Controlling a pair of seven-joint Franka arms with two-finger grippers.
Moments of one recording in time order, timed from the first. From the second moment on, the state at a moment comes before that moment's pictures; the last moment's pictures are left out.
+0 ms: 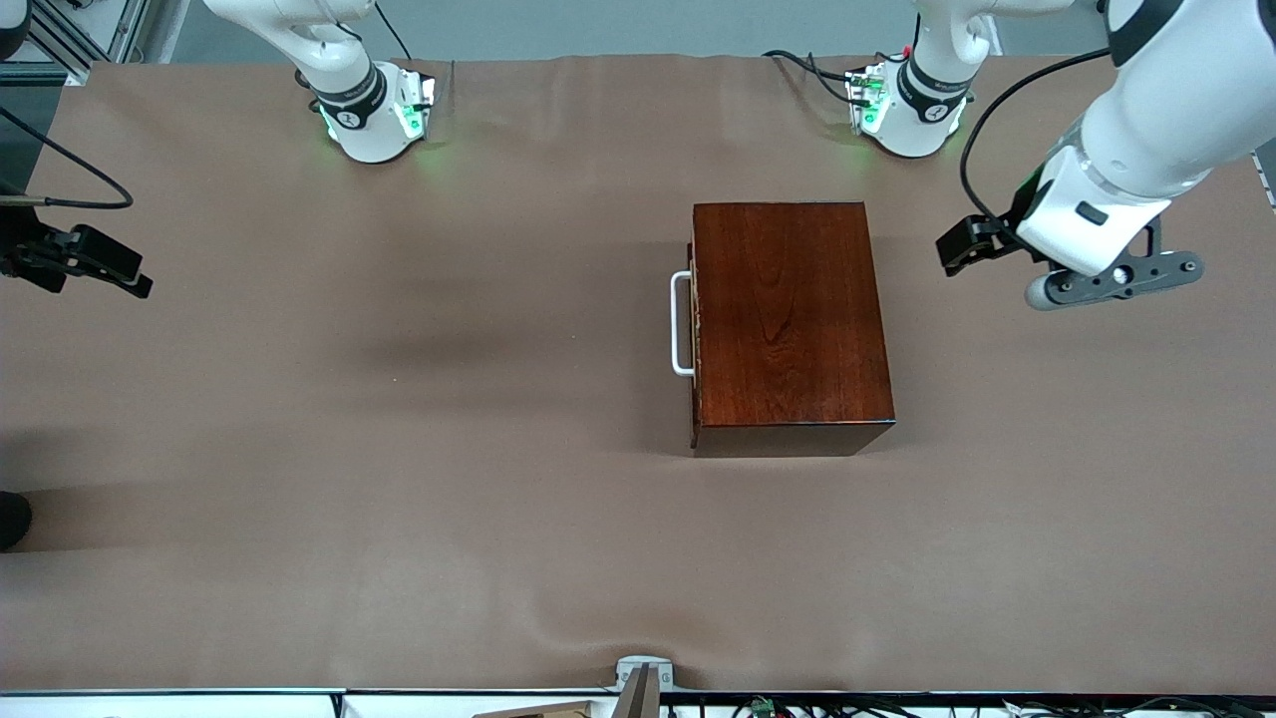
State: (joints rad) left arm -0.12 0.13 -0.20 -1.42 0.01 1.45 -0.46; right arm -0.01 0.03 -0.03 -1.53 0.02 1.57 0.05
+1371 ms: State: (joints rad) left arm -0.67 0.54 -0.17 -1.26 0.13 1.78 -1.05; right arm -0.01 0.03 -0.03 -1.53 0.02 1.57 0.05
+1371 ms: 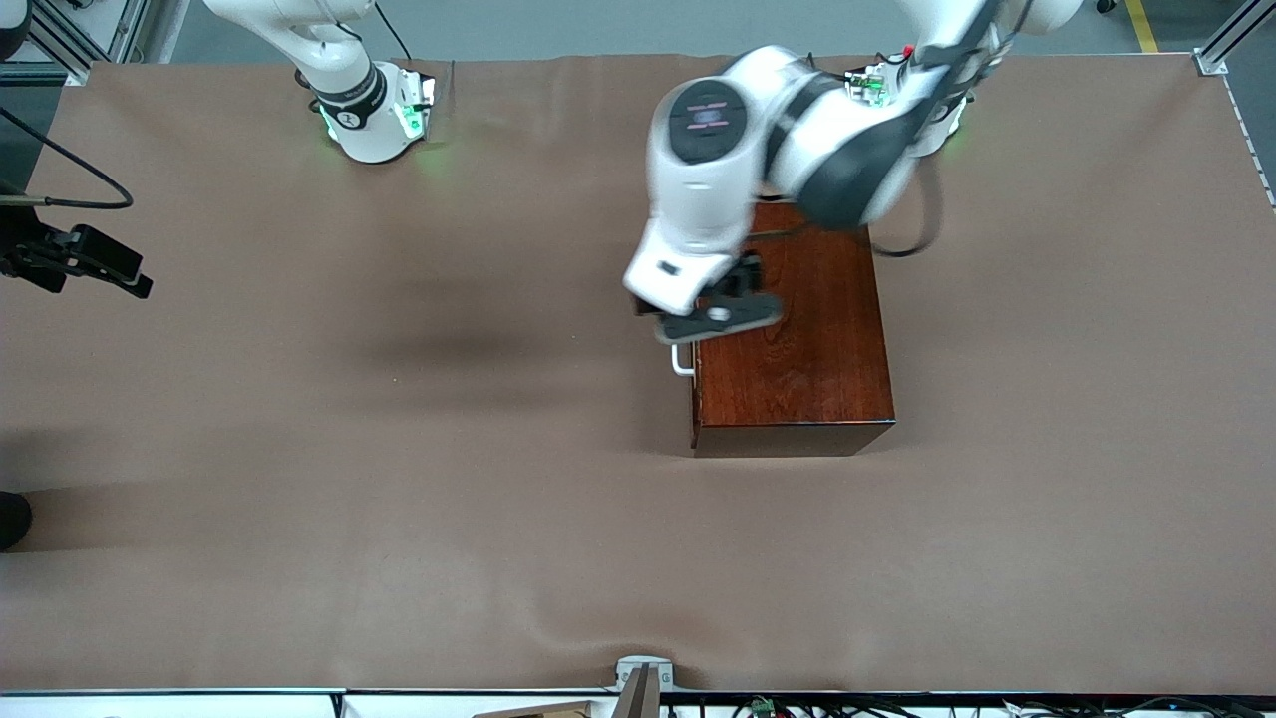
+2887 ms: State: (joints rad) left arm -0.92 0.77 0.09 -1.17 -0.01 1.75 -0.93; right arm -0.01 0.03 -0.03 -1.53 0.02 1.57 0.05
